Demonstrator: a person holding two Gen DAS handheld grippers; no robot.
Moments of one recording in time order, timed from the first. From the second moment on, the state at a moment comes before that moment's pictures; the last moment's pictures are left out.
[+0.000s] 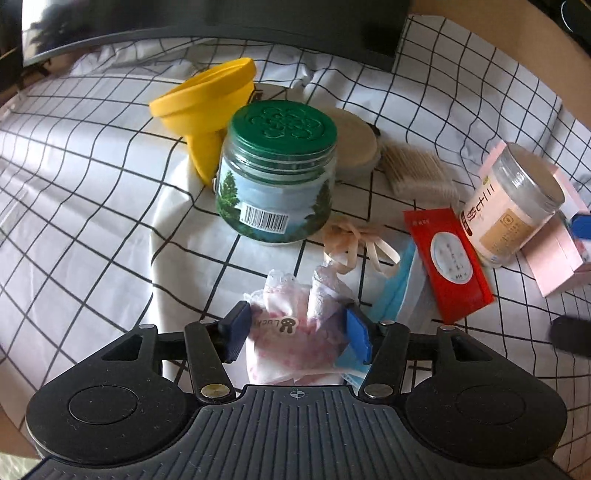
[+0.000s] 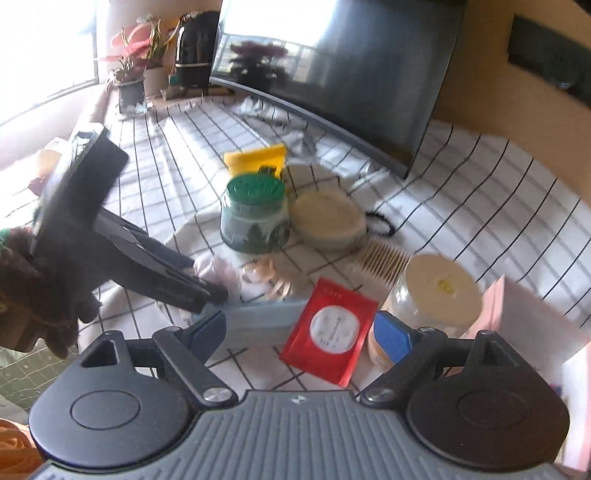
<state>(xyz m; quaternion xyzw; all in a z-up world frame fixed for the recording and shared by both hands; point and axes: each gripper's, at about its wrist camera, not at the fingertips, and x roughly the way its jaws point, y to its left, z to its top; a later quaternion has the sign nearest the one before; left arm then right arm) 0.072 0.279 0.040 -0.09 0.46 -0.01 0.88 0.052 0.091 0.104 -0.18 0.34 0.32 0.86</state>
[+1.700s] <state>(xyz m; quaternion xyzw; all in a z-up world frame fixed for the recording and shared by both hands) -0.008 0.348 0.056 -0.29 0.44 0.06 0.85 0.150 0.172 0.040 -0.15 0.43 0.36 0.82</state>
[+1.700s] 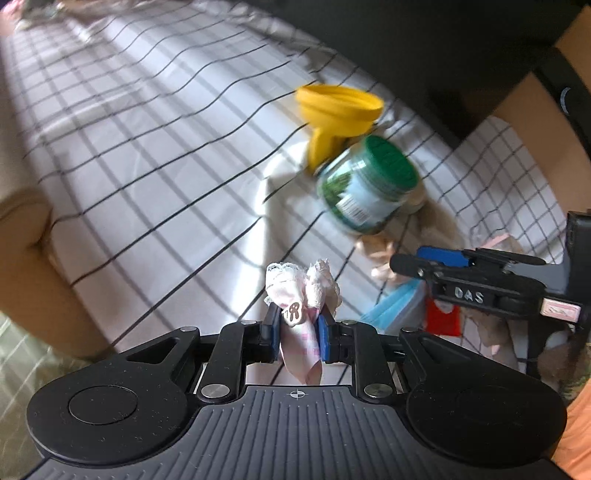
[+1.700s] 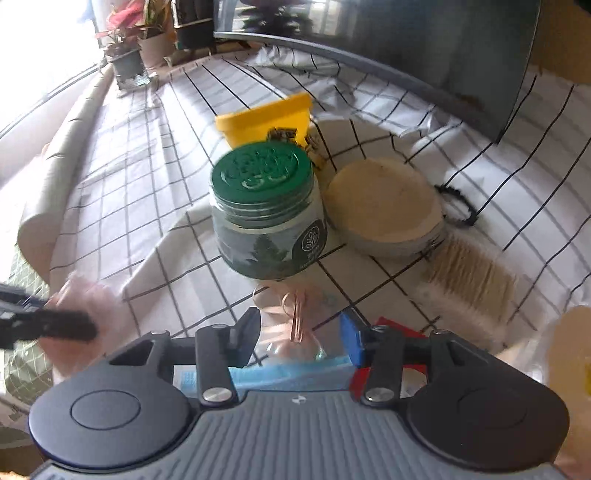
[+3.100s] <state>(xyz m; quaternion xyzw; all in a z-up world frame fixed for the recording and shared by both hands) 0.177 0.036 0.150 -0.10 0.38 -0.28 0.87 0.112 -0.157 0.194 0.04 0.27 0.05 0.96</state>
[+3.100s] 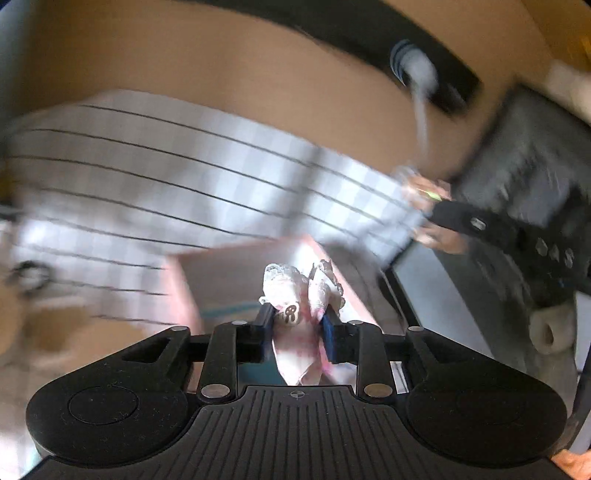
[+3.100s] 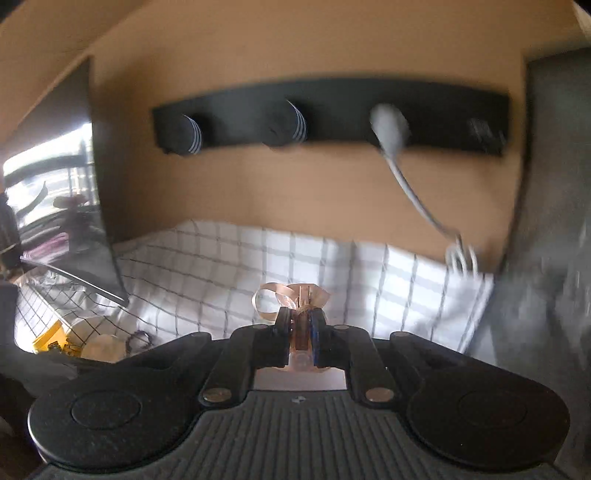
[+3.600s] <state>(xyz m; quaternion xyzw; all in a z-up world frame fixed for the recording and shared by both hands) 0.170 -0.028 0.078 0.14 0.36 -0.28 0.88 0.181 -0.163 0.056 0.18 0.46 0.11 0.86</state>
